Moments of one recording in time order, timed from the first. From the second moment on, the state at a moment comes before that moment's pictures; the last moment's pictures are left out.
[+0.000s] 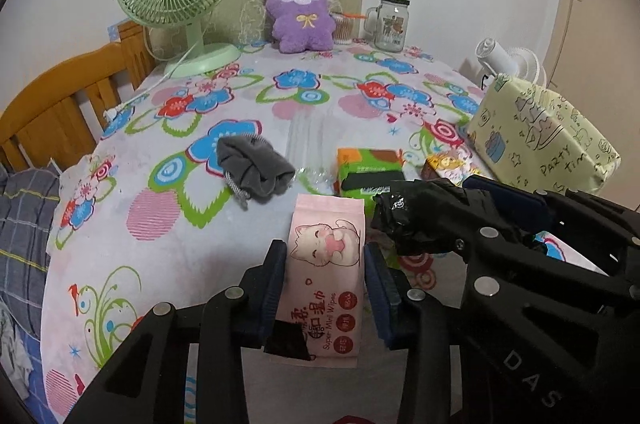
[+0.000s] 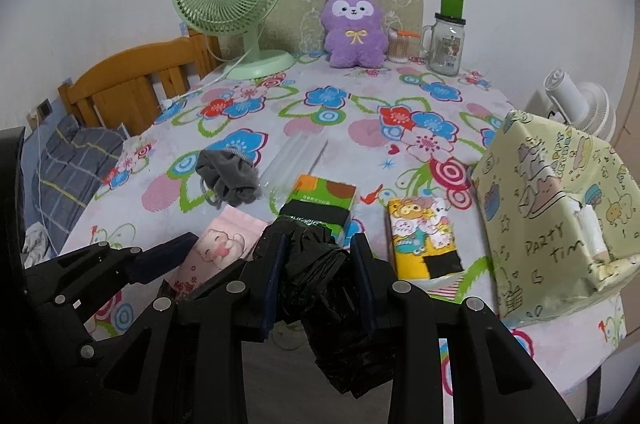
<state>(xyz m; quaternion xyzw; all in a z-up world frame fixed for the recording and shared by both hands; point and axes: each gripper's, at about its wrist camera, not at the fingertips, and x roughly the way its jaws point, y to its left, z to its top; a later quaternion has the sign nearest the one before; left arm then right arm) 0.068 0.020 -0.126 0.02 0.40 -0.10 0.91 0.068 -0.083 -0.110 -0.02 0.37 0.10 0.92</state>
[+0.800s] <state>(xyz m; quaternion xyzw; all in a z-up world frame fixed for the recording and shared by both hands) 0.072 -0.012 -0.077 0.03 0.36 -0.08 0.93 0.068 -0.118 -0.062 0.00 0.34 0.09 0.94</state>
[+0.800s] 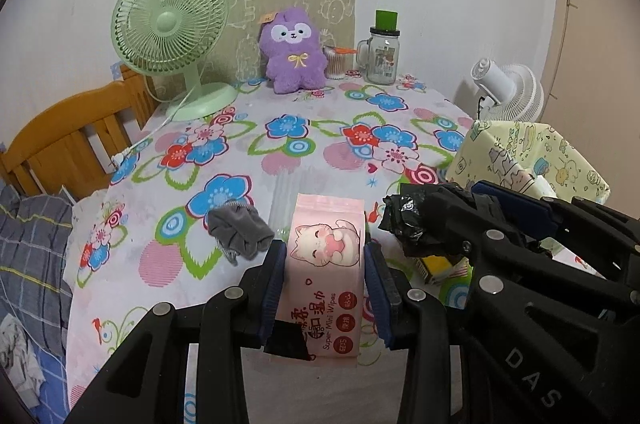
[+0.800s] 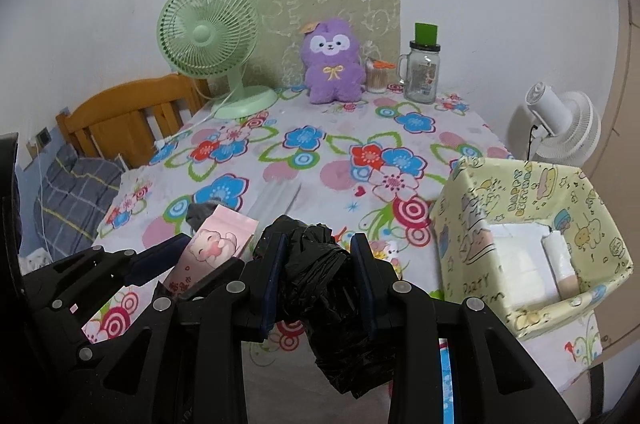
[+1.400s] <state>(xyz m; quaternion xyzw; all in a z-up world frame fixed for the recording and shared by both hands) 0.073 -0.039 -0.044 0.04 0.34 -0.09 0.94 0.067 -0.147 -0.028 0.00 0.31 0.08 0.95</state>
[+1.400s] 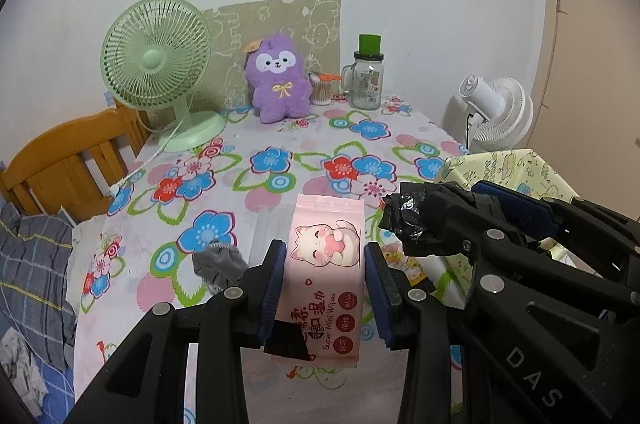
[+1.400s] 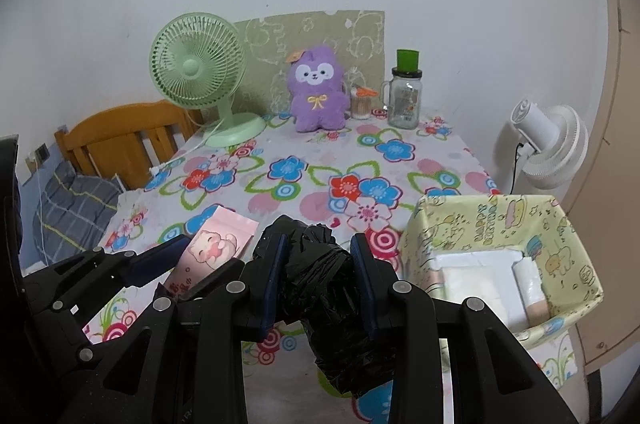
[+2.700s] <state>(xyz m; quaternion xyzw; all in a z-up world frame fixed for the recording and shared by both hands) 0.094 -0.146 -0.026 0.07 0.32 -0.14 0.93 0.079 -0.253 -0.008 0.01 0.29 0.03 0.96</state>
